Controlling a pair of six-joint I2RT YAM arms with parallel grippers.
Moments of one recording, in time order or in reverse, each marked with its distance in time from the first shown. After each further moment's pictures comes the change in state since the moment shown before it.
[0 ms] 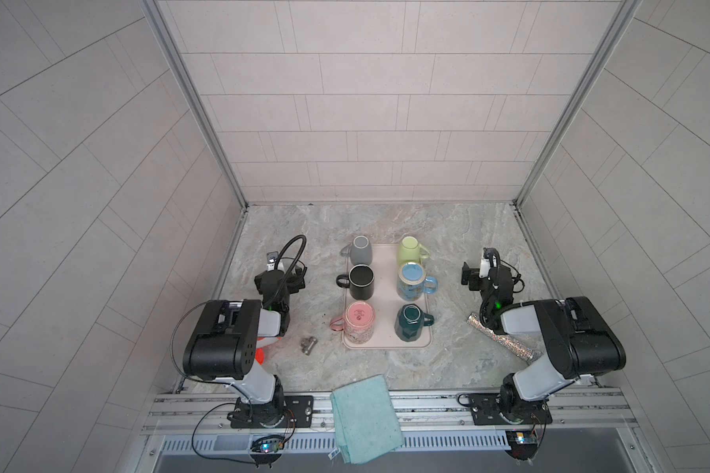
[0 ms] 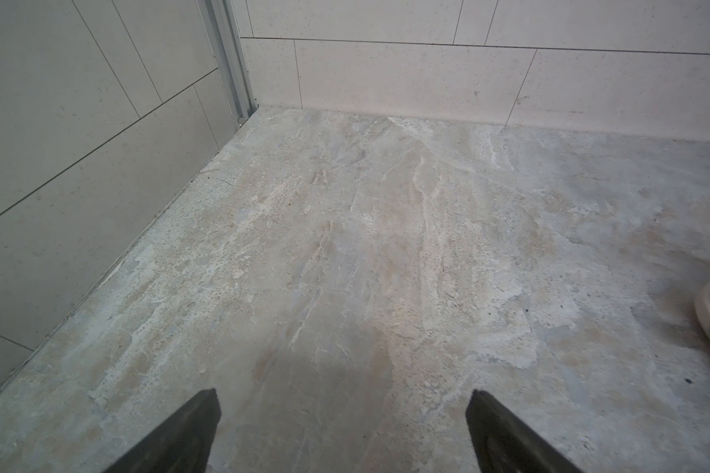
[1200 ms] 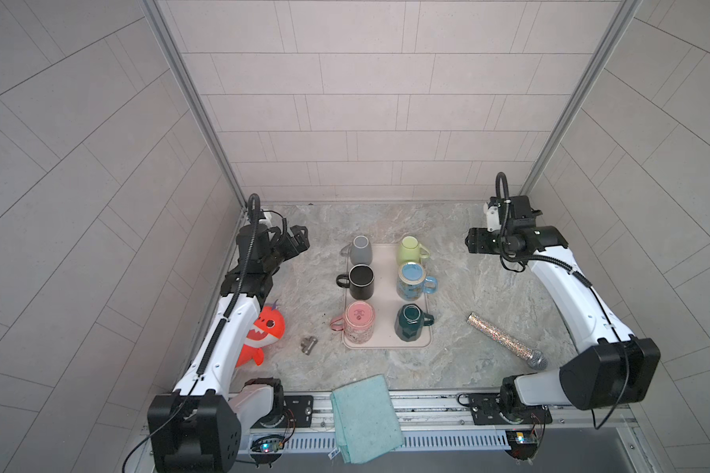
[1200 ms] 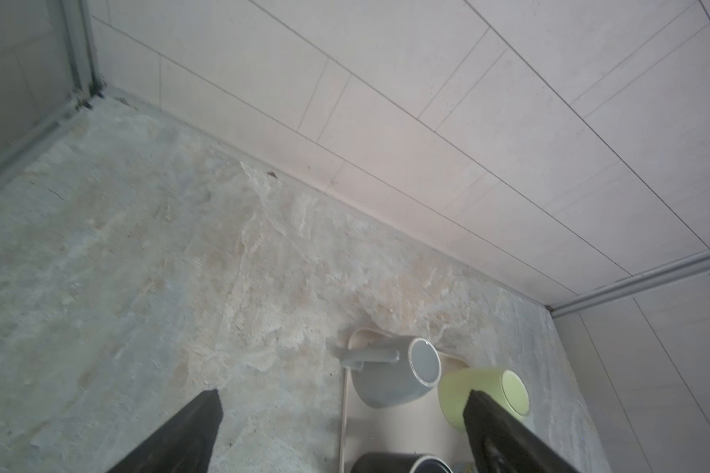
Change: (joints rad) left arm -0.015 -0.472 0.557 -1.099 0.441 -0.467; right arm 0.035 -0.123 1.060 -1.808 -0.256 0.206
